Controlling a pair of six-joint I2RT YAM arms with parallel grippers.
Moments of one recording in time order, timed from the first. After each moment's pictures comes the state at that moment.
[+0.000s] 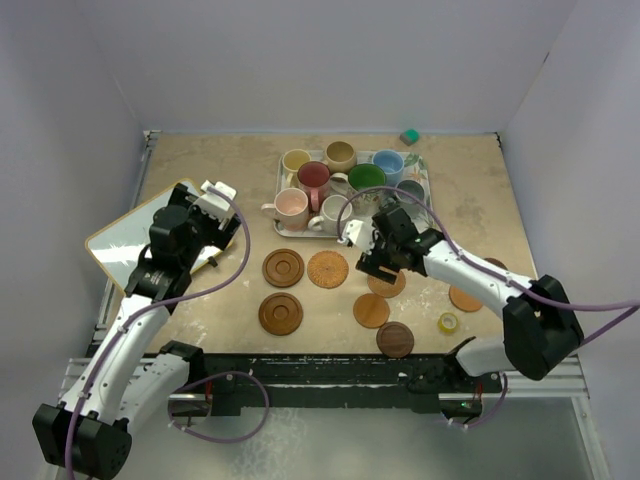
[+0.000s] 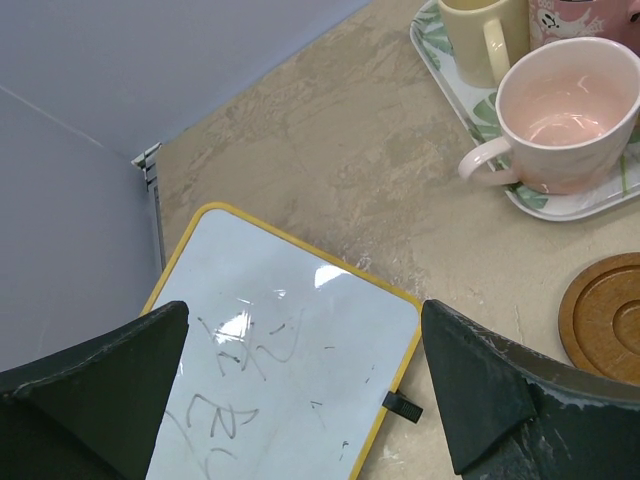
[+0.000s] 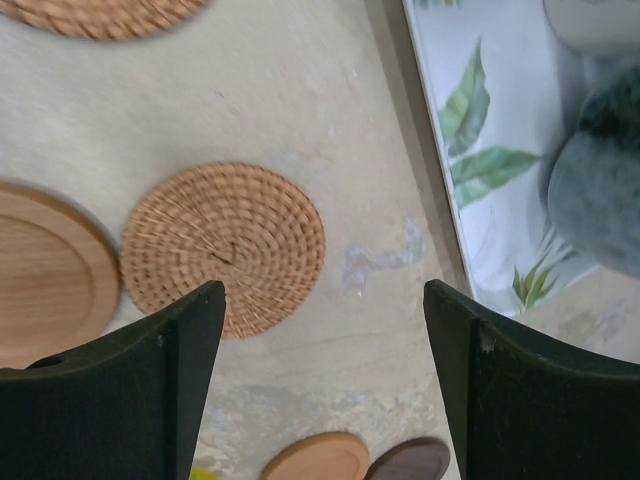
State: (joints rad) left arm -0.25 0.83 0.74 -0.19 -0.11 0.45; right arm 0.63 1.39 0.88 -0.50 0.09 -0.66
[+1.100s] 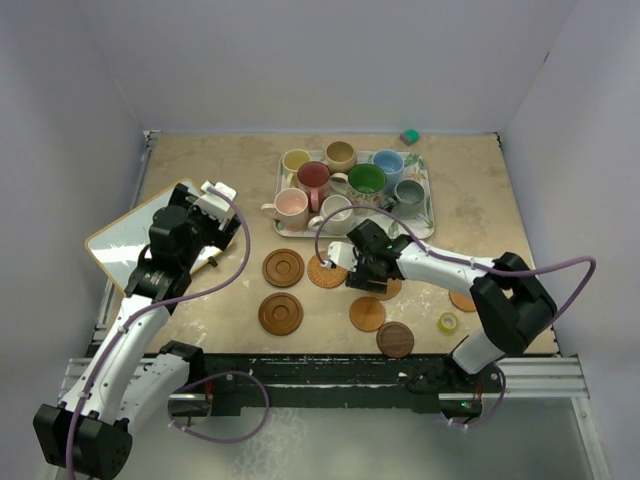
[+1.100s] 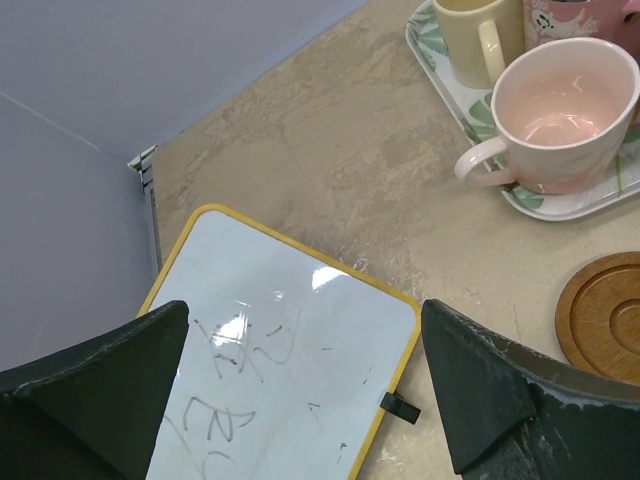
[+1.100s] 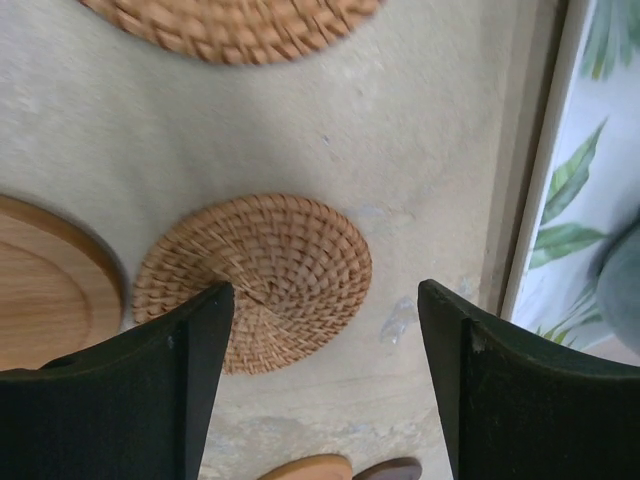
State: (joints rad) left arm -0.25 0.82 0.74 -0.19 -0.09 0.45; right arm 0.70 1.57 0.89 -0.49 0.15 -0.72
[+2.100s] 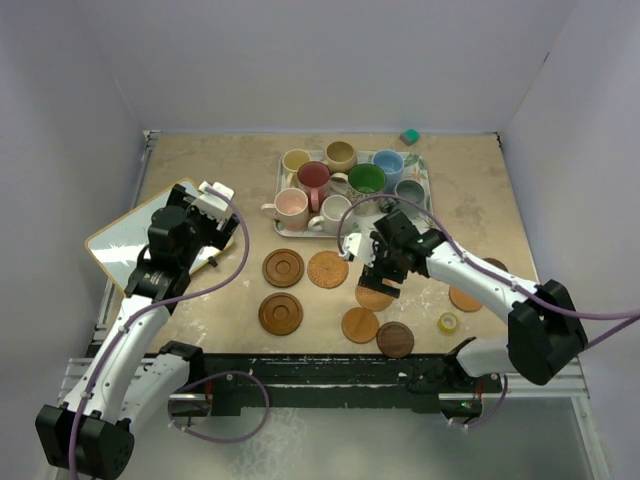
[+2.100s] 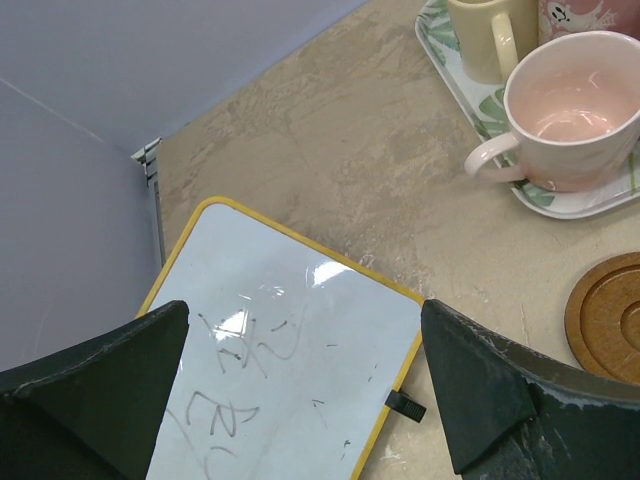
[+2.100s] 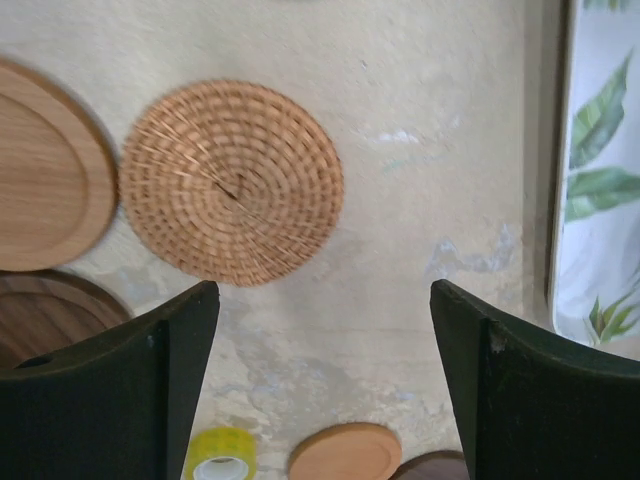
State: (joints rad) left arm -0.22 0.82 0.72 -0.18 -0.09 0.45; right arm 0.63 1.37 0.89 -0.67 -0.07 -0.71
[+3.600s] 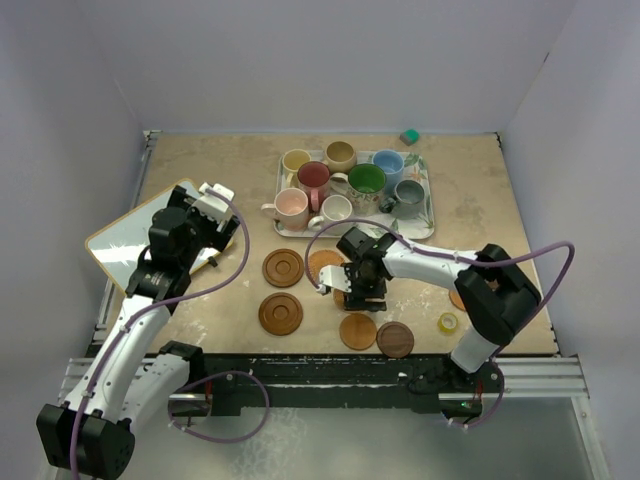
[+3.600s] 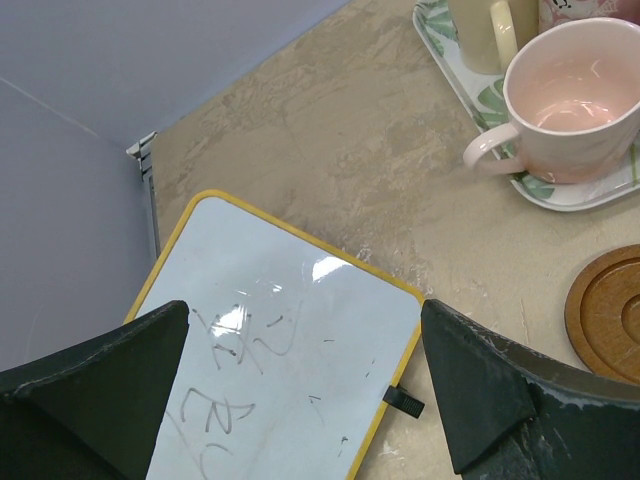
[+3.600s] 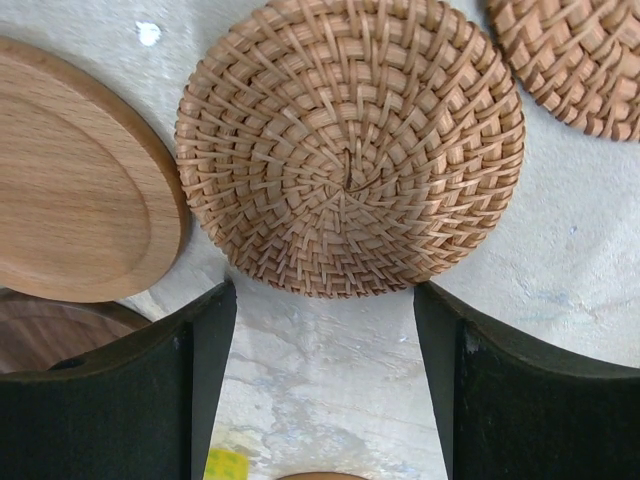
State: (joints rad) left arm -0.22 0.82 0.71 -0.18 -0.08 0.45; right arm 0.77 1.65 0.95 -0.73 -0.10 -0.83
